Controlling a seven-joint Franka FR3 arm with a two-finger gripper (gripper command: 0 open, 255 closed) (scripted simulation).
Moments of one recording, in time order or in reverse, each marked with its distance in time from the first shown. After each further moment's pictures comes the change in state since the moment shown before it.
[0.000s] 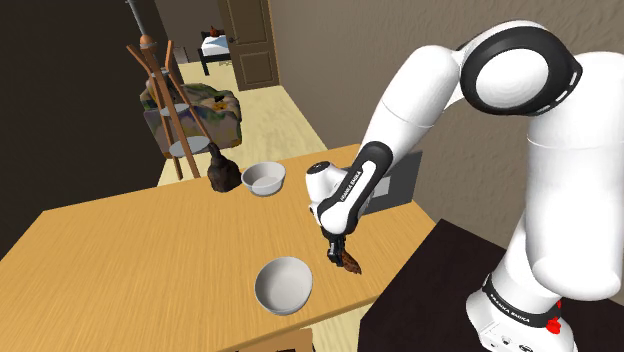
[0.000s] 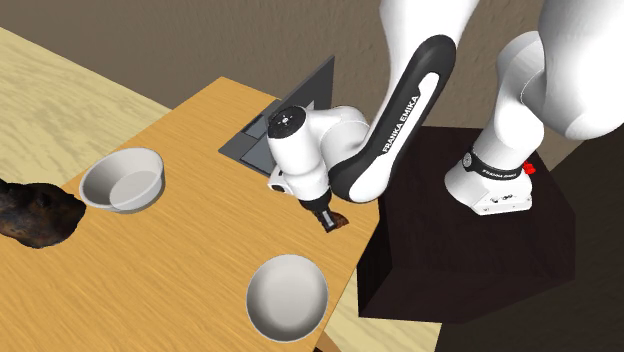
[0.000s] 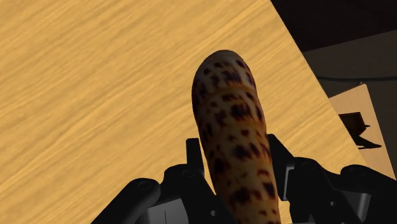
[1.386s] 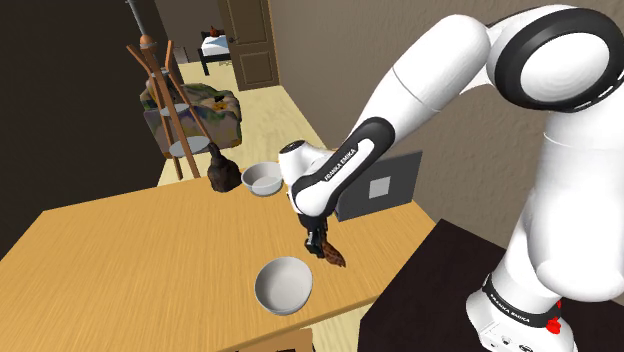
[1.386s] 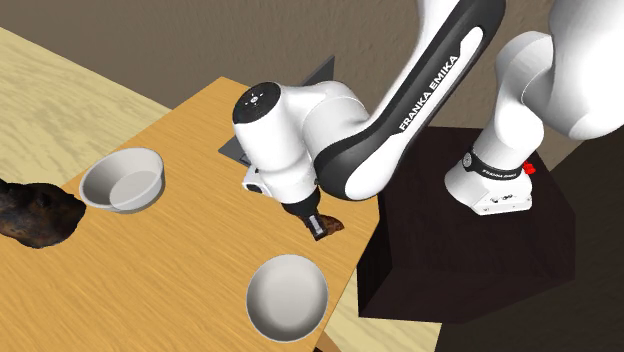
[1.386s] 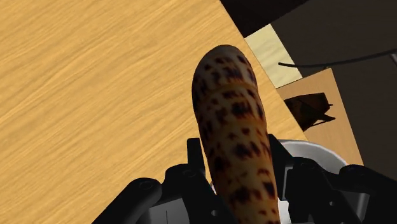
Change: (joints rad) arm 0.050 -0.101 0.050 0.144 0.022 -0.241 0.087
